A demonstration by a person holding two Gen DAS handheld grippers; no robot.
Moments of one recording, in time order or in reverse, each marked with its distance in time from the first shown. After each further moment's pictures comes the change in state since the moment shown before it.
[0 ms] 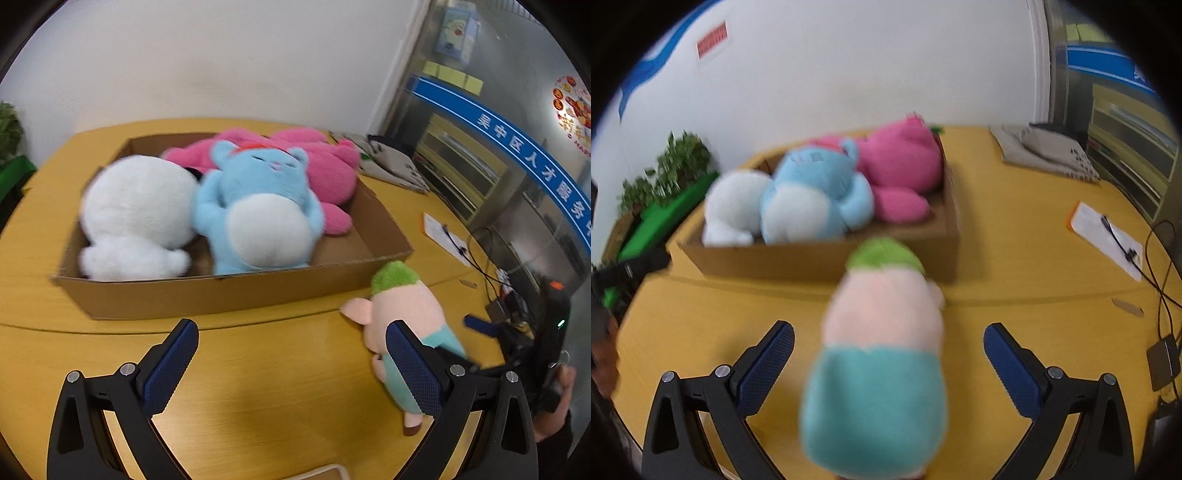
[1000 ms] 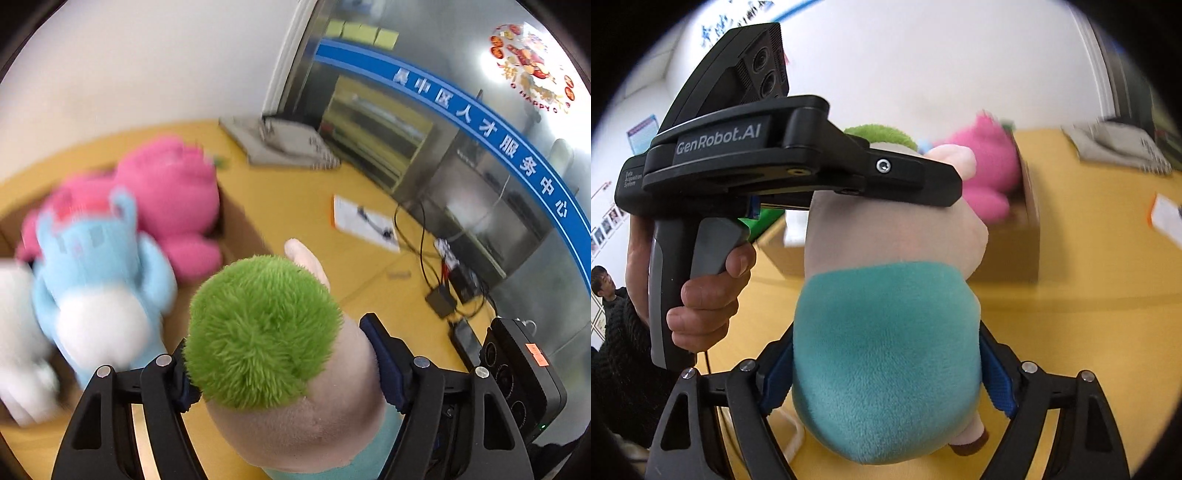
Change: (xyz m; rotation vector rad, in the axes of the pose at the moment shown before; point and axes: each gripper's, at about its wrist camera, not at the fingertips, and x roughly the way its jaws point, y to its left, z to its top) left arm 0.059 -0.117 0.083 0.237 0.056 -0.223; right arm -0.007 -0.006 0.015 -0.035 -0.179 0.408
